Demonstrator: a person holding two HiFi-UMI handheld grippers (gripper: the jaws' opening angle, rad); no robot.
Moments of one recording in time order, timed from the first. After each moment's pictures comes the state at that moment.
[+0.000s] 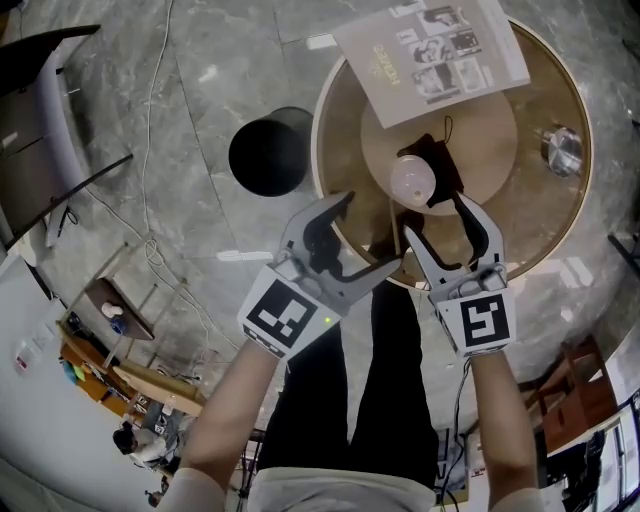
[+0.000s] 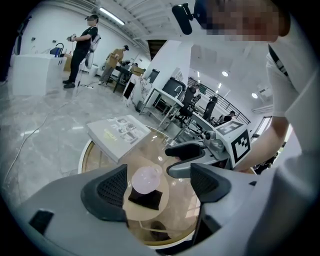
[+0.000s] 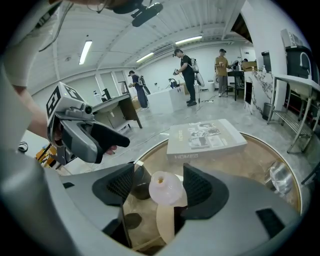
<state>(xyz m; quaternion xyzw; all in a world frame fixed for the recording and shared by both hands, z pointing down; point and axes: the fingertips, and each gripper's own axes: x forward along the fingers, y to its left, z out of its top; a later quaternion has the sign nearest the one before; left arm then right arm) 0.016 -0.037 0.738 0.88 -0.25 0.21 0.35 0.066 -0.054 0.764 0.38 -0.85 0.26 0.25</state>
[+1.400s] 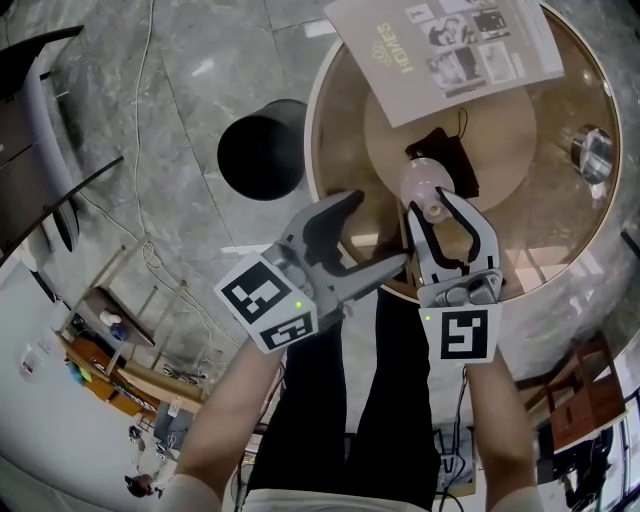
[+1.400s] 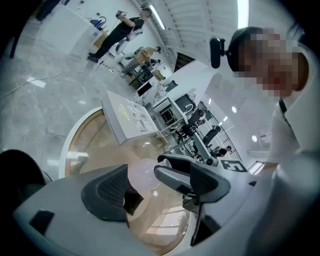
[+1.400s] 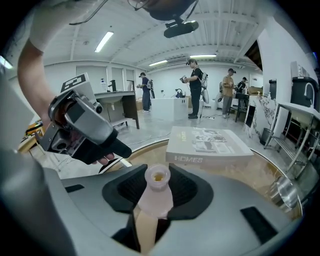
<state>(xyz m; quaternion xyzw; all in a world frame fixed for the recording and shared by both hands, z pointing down) 0.009 -0.040 0.799 0.82 -0.24 0.09 0.51 0.047 -0.055 0.821 0.39 -0.86 0.15 0.29</state>
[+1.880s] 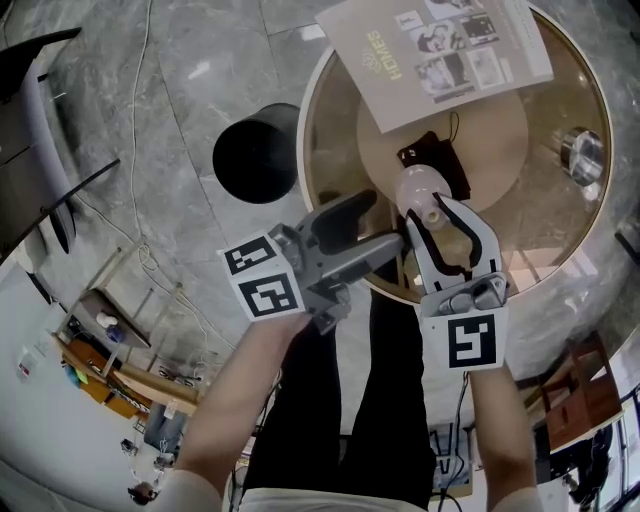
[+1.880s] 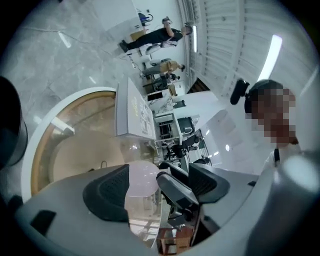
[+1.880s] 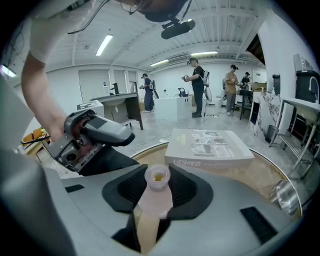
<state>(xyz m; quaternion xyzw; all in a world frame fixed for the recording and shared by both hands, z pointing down) 0.019 -0.056 0.807 0.73 -0.22 -0.06 0.65 0.054 -0.060 0.804 0.37 -0.87 0.17 0.28</state>
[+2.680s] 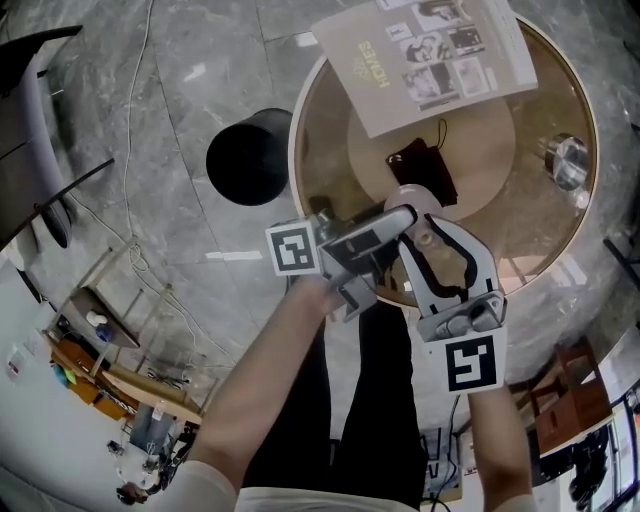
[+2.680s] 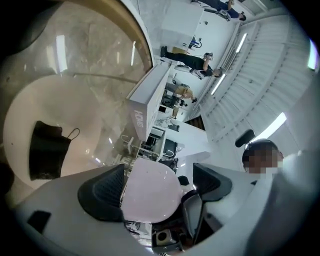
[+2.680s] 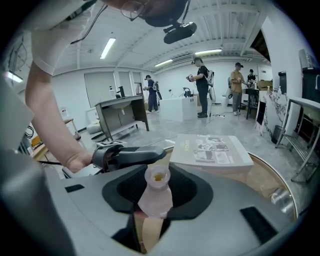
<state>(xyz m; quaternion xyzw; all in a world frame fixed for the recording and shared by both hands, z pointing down) 0.070 -0.074 0.817 0.56 -0.14 -0.29 0.76 0.061 -0.051 0.770 0.35 -0.88 0.19 0.27</state>
